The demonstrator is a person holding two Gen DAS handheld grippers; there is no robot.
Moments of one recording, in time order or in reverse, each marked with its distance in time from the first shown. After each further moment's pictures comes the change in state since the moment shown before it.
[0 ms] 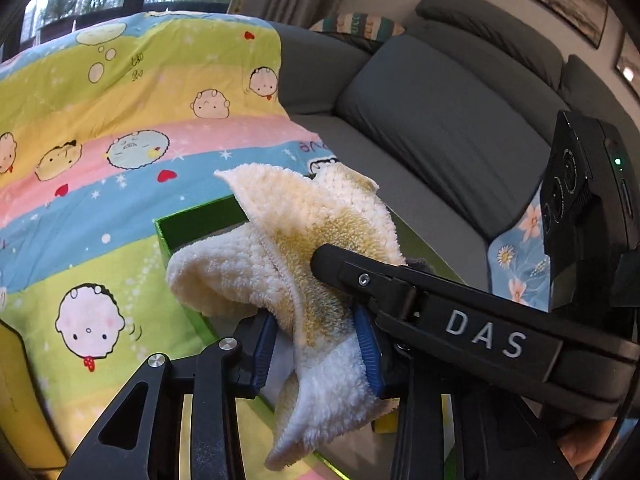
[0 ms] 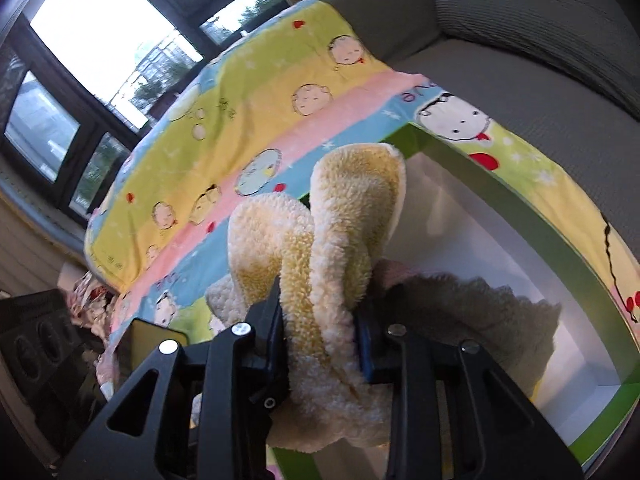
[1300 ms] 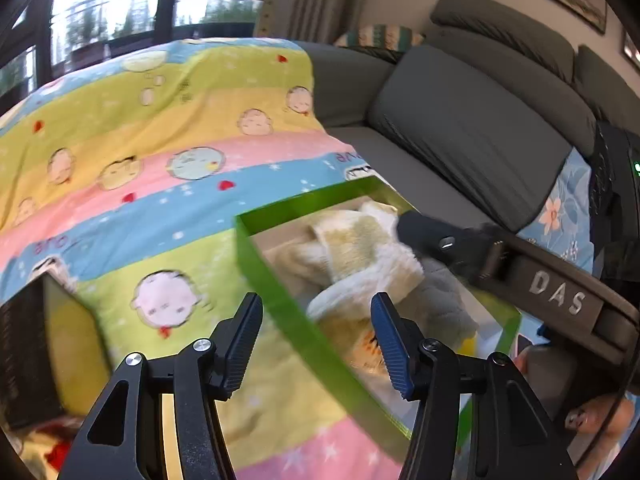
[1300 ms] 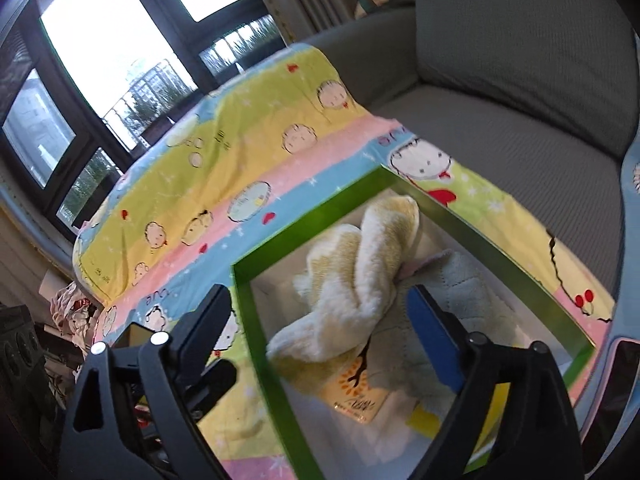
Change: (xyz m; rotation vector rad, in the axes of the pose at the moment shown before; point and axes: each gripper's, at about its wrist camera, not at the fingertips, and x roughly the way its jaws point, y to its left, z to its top) left arm -0.076 0.007 -0.021 0.008 -0.053 0.162; right arm -0.059 0.011 -0.017 -0.053 -0.155 -0.075
